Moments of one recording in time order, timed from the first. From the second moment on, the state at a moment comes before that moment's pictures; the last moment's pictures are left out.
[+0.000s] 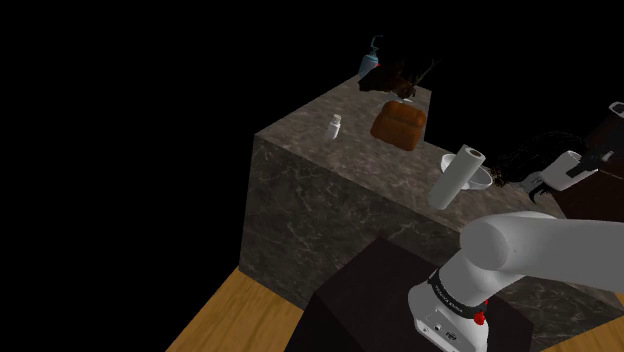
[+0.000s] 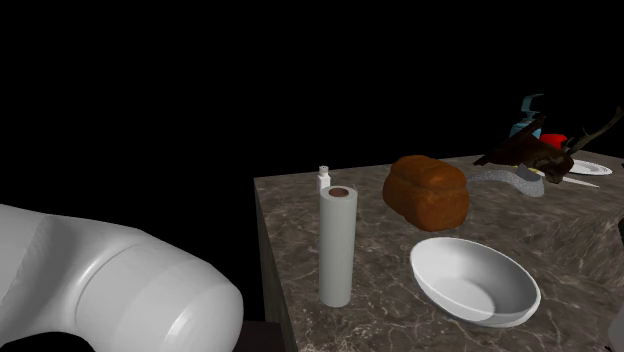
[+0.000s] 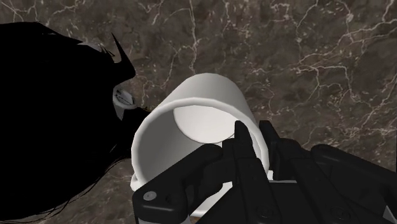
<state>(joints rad) -0.45 -0.84 -0.96 -2.12 -0.53 1.67 -1.26</state>
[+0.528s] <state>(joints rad) -0.46 -0.85 -1.00 -2.22 -0.57 1.76 -1.26</state>
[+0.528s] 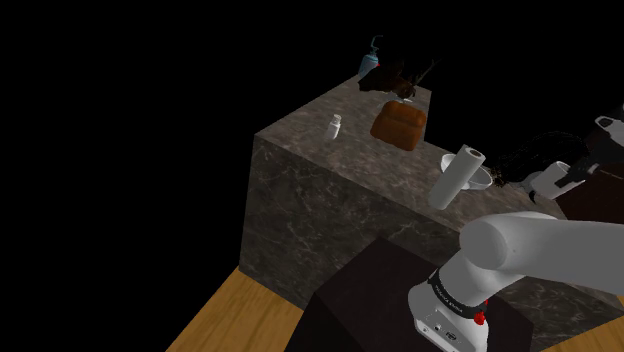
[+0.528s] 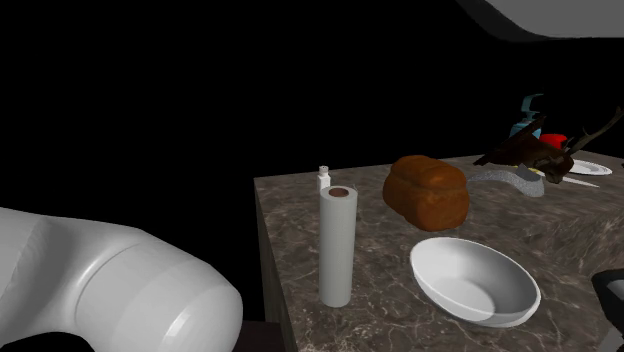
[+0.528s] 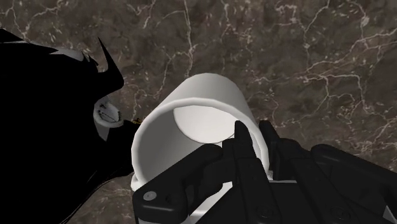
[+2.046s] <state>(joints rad) -0.45 -0.84 -1.18 -2.41 -0.68 2.00 -1.24</state>
